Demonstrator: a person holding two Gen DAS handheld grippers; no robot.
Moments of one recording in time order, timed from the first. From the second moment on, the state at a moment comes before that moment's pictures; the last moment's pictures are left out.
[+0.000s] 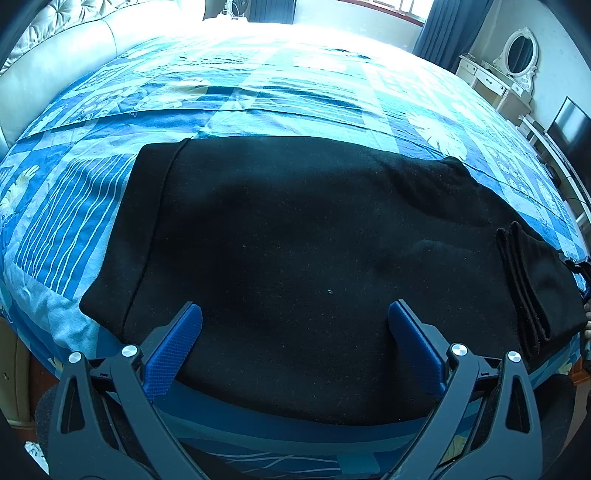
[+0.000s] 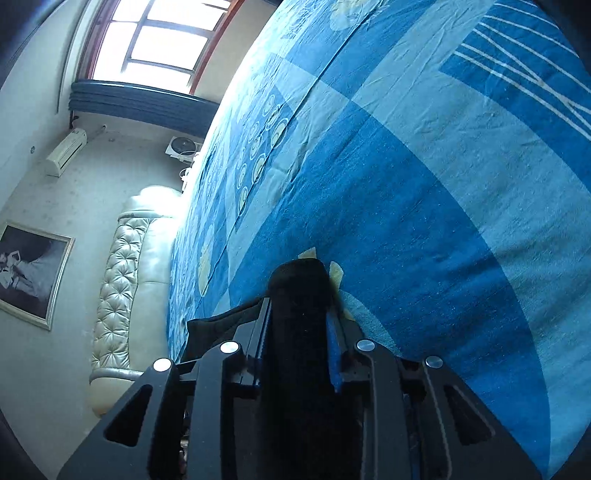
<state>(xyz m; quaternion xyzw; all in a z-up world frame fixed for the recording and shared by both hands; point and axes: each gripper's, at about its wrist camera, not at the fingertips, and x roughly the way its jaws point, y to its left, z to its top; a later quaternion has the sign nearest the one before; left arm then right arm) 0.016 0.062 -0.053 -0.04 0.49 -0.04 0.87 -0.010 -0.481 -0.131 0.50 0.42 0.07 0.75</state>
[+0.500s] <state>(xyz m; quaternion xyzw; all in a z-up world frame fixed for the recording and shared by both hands) 0.017 0.063 -0.055 -0.04 0.49 -0.04 0.87 -0.072 -0.480 -0.126 0.54 0.41 0.12 0.73</state>
